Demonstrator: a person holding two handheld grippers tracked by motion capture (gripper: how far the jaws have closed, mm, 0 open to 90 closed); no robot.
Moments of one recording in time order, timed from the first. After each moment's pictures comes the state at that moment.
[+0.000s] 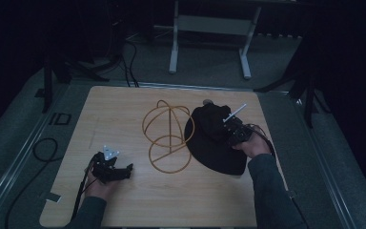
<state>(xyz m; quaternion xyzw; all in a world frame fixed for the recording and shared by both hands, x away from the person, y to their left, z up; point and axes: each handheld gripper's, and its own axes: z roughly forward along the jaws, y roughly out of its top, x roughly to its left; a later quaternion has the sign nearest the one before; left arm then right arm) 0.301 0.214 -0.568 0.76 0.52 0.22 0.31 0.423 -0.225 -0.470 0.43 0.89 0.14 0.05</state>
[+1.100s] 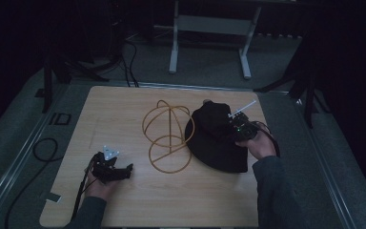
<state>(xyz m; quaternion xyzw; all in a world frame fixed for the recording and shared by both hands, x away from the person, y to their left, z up) 0.301 0.214 -0.568 0.76 0.52 0.22 0.31 0.406 -0.230 -0.436 0.42 0.88 0.22 0.08</state>
